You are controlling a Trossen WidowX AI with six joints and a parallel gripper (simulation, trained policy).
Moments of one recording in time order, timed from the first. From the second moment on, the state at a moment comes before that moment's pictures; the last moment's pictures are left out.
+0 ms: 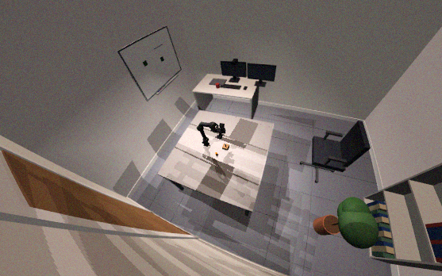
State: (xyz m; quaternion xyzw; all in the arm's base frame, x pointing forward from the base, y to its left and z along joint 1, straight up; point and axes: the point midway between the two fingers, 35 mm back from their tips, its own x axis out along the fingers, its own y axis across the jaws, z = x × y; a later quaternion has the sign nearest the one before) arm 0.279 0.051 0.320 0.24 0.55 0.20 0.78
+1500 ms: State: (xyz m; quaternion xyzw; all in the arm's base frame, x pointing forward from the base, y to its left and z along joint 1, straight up) arm 0.281 -0.050 0.262 0.22 0.60 0.04 0.77
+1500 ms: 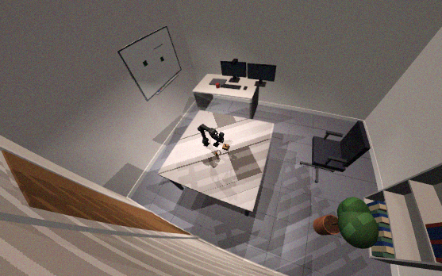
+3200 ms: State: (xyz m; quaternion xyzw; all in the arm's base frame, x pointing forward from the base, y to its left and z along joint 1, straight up) arm 0.237 -0.125 0.164 0.18 0.74 -0.09 0.64
